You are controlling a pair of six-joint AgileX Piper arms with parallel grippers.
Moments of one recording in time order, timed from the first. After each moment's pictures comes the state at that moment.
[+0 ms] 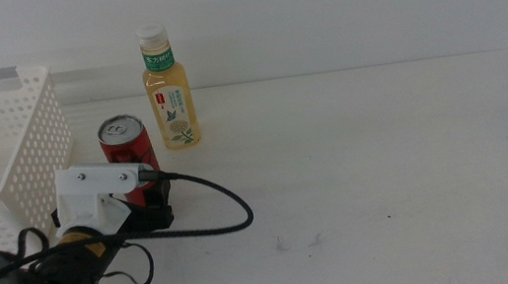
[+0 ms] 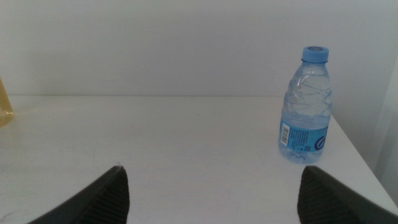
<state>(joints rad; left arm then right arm) -0.25 1.91 -0.48 0.01 -1.03 -0.10 0.06 0.00 0.00 -0.05 0.20 0.06</state>
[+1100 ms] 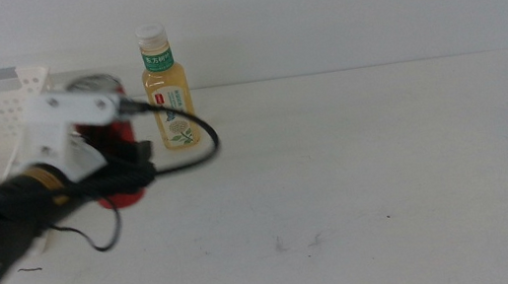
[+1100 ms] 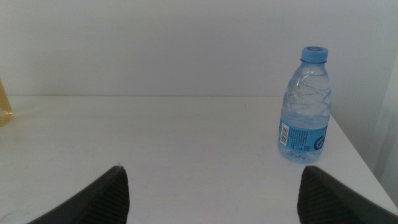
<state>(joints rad) -0.25 1.44 -0.62 0.28 -0.27 -0.31 0.06 0.00 0.00 -0.05 0.20 0.06</state>
